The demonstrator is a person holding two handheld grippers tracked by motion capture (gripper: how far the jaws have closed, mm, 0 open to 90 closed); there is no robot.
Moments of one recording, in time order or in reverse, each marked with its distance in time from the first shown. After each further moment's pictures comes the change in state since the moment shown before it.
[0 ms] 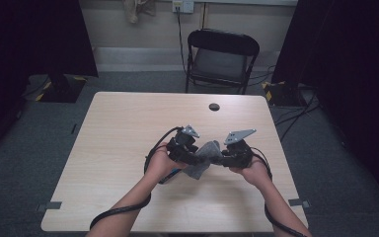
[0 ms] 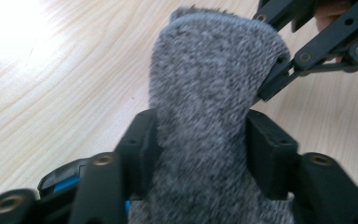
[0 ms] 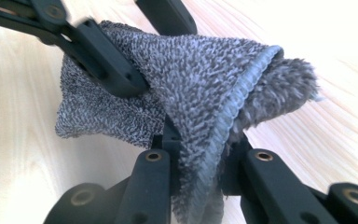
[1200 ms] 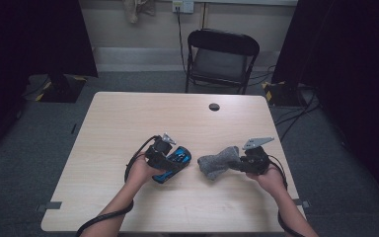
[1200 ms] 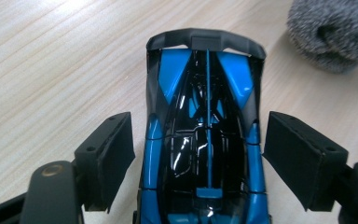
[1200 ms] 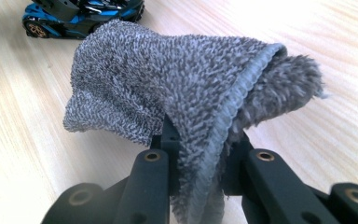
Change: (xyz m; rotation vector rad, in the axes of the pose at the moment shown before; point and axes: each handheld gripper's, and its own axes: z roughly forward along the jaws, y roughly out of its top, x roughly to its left) left arm 0.046 -0.070 0.003 0.113 0.159 -0.085; right arm -0.025 -0.055 -0.020 0.037 -0.100 0.128
